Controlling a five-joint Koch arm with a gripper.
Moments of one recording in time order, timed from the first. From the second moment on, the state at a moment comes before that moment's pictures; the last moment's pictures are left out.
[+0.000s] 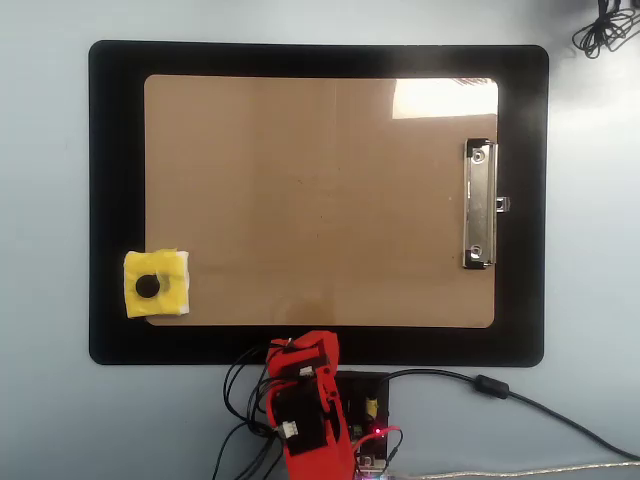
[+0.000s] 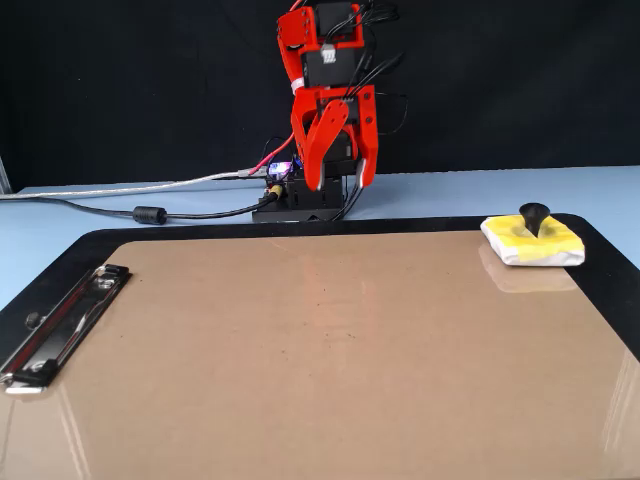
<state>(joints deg) -18.2 131.8 126.7 88.2 -93.5</state>
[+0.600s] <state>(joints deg) -4.9 131.8 141.2 86.4 -93.0</state>
